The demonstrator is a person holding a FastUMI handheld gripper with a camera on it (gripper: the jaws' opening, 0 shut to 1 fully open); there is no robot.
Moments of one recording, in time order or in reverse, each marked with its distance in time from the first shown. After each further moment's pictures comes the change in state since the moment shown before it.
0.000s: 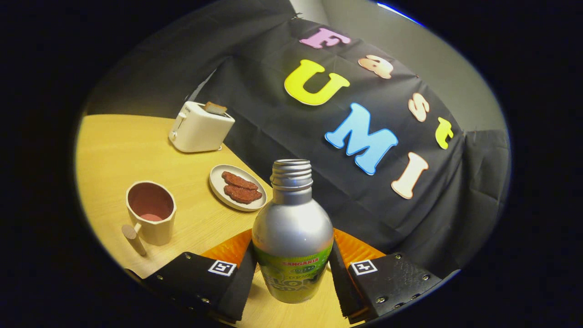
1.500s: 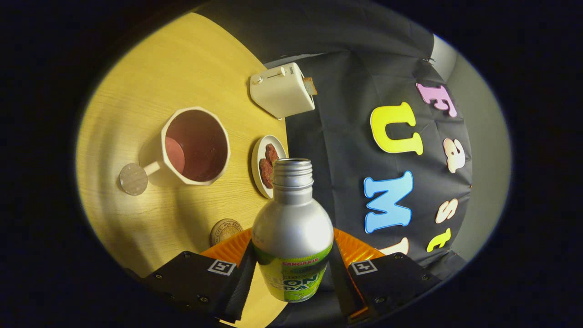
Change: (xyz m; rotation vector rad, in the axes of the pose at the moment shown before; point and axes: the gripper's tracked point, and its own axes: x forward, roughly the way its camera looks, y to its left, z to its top) arm 0.015 0.050 0.013 -0.698 0.030 0.064
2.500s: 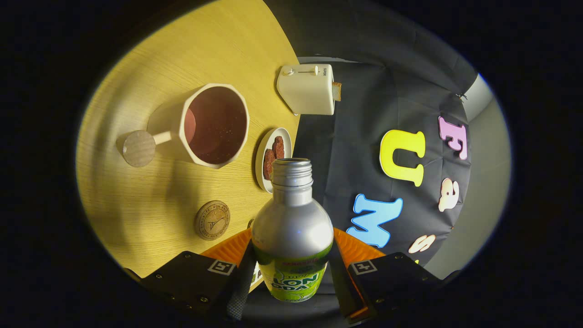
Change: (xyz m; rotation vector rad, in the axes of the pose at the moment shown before) arm 0.000 -0.009 0.005 -0.271 0.025 -0.020
